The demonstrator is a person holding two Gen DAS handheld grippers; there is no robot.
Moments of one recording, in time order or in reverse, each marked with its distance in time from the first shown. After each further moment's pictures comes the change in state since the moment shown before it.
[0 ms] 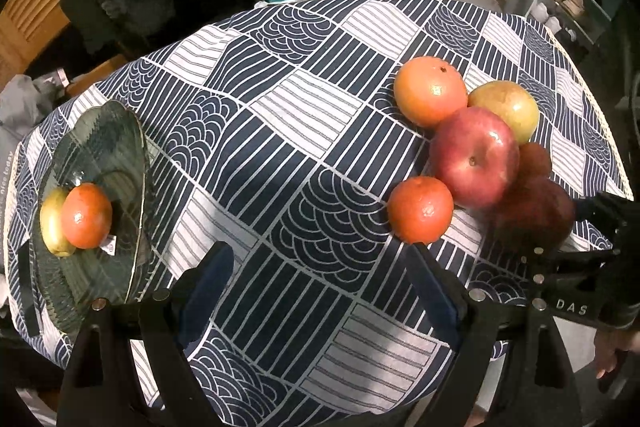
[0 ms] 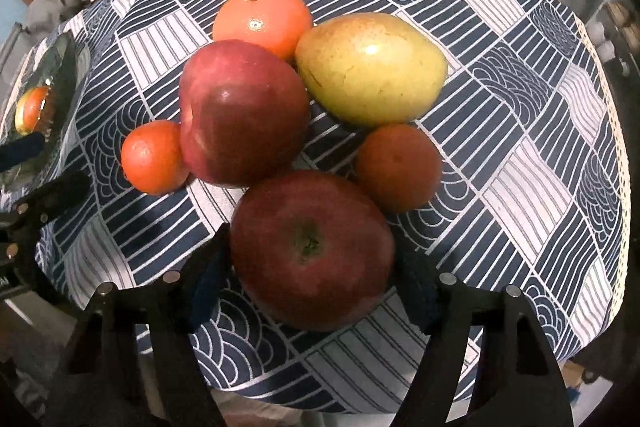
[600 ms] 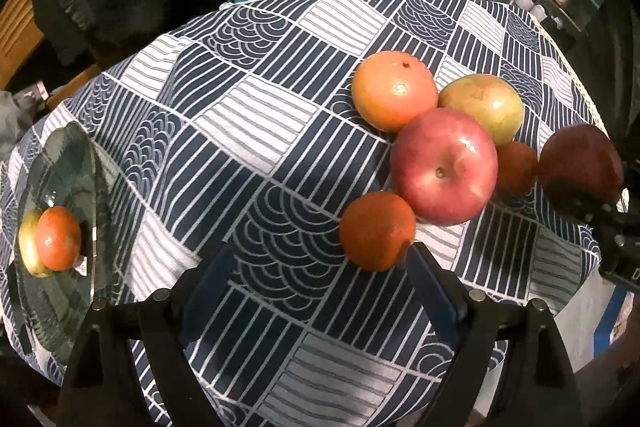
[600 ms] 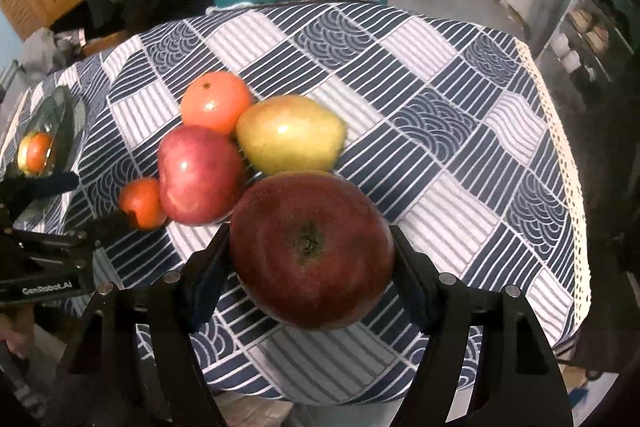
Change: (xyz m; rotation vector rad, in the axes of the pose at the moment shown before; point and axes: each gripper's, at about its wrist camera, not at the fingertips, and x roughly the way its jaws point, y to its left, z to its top) left arm 0.018 -0.030 0.014 0.044 0.018 -0.052; right arm -0.058 -0.042 -0.003 0.056 -0.170 -0.057
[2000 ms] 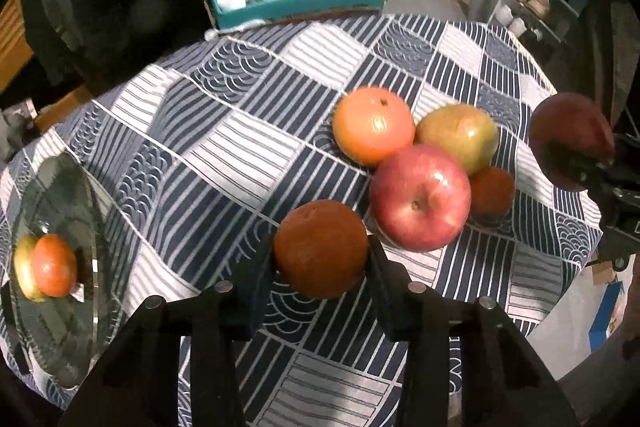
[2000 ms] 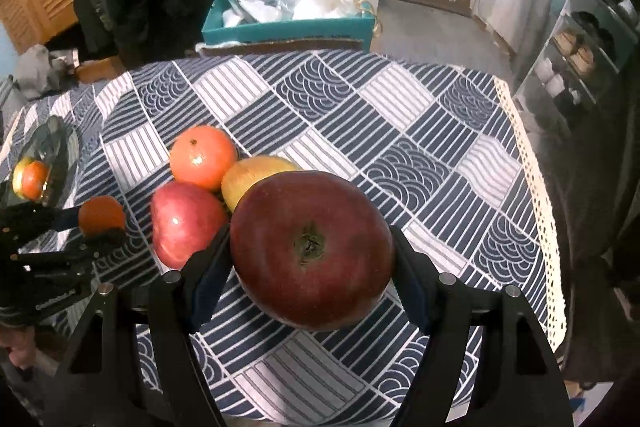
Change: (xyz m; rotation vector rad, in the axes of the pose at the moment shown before) left arm -0.017 0.003 0.008 0.023 -0.088 -0.054; right arm -0.019 -0.002 0.026 -0.010 -0.104 -0.043
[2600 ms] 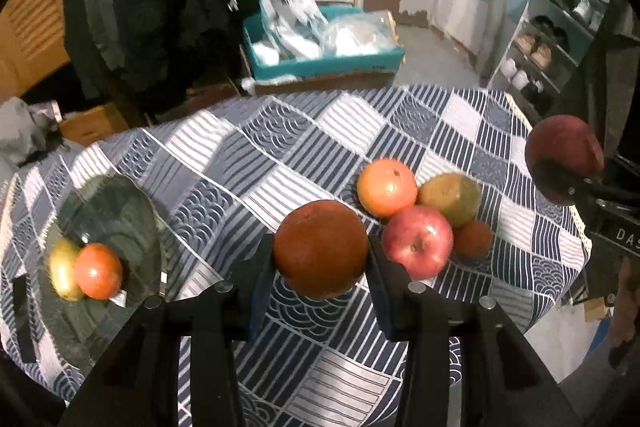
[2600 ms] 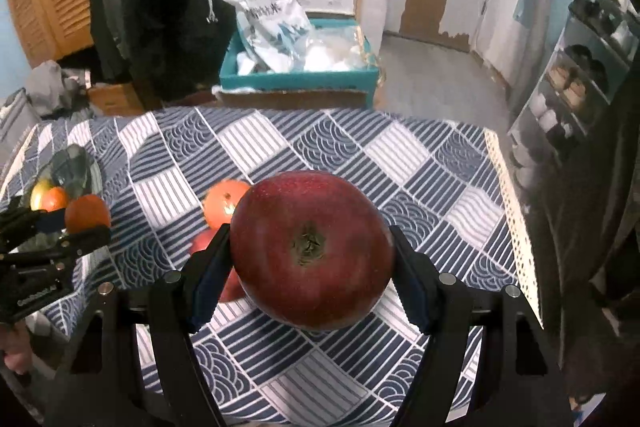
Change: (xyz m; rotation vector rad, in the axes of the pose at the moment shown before) left arm -0.068 0.028 0.009 -0.076 -0.162 0.014; right arm -0.048 0.022 0.026 -0.029 -0.124 -0.009
